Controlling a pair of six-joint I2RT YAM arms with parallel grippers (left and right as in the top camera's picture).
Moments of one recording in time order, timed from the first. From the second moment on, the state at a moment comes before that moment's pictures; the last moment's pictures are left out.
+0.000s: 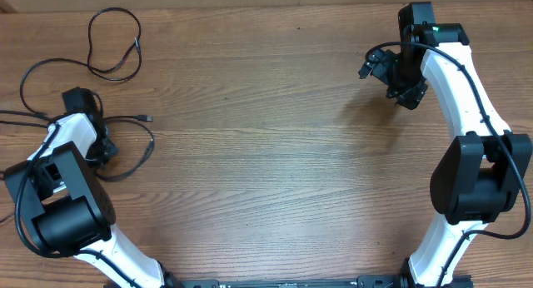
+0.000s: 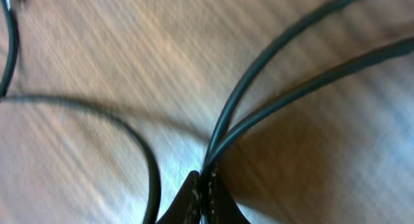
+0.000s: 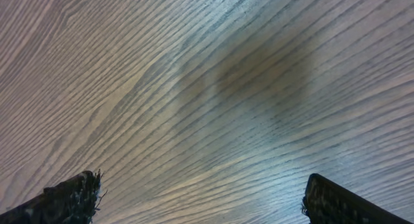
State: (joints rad) left arm 0.42 1.98 1.20 -0.65 -0.47 -0.37; right arm 0.02 2.04 1.79 -1.12 -0.09 0.64
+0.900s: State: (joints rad) left arm 0.43 1.81 1.68 -1.12 0.06 -0.32; right arm 0.02 2.04 1.79 -1.11 -0.09 0.64
